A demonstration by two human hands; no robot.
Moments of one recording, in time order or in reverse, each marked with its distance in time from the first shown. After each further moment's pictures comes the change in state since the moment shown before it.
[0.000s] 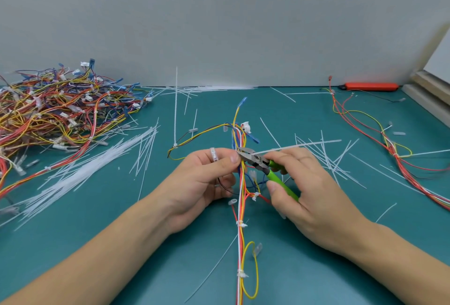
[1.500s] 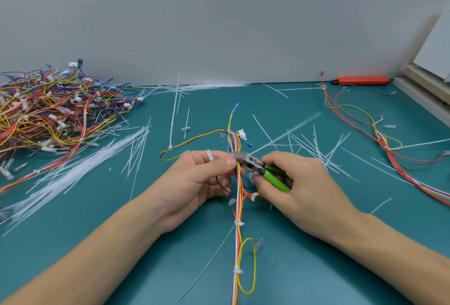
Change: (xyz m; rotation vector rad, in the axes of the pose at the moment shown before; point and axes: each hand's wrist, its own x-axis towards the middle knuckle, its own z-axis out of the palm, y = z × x) left_hand 0.002 -0.002 0.000 0.020 -0.002 -0.035; right_hand 0.003 0.002 0.002 -0.023 -0.003 0.140
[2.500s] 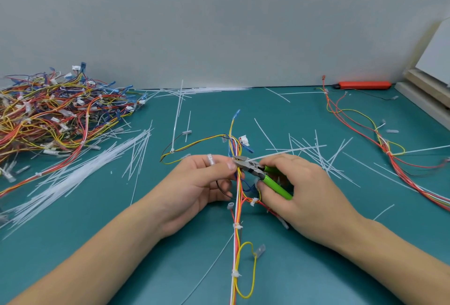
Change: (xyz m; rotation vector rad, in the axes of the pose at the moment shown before) left_hand 0.002 -0.001 -0.001 -0.019 0.028 -0.024; right_hand 0.000 0.000 -0.003 -0.016 -0.042 -0.003
